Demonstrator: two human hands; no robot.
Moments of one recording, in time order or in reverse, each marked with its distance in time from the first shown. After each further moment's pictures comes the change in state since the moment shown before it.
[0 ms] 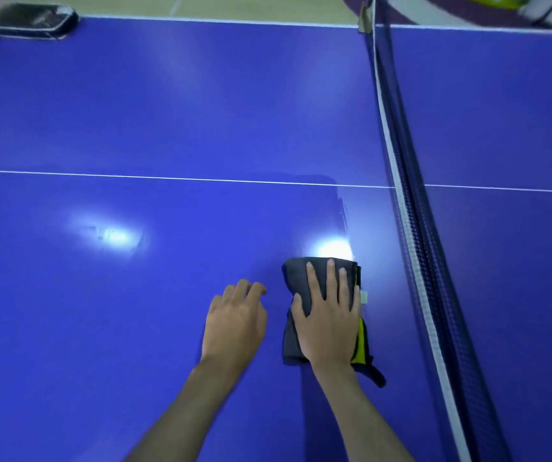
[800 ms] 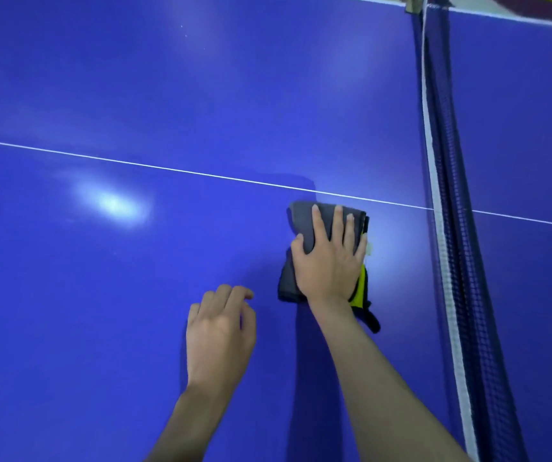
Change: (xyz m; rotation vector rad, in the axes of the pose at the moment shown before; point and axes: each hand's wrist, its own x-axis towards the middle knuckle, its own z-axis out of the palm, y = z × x) left_hand 0.037 -0.017 0.025 -0.120 0.182 -0.257; right_hand 0.166 -0.044 0.021 0.051 0.040 0.013
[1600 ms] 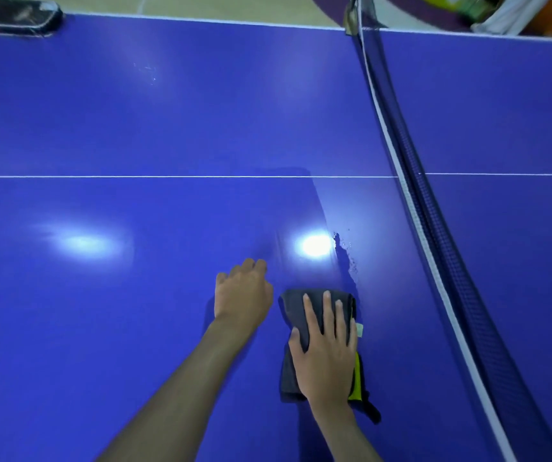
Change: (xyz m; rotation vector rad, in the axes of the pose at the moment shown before) left_hand 0.011 -0.040 -0.075 0.244 -0.537 0.196; right_hand -0.277 -0.035 -0.027 -0.062 -0.042 0.086
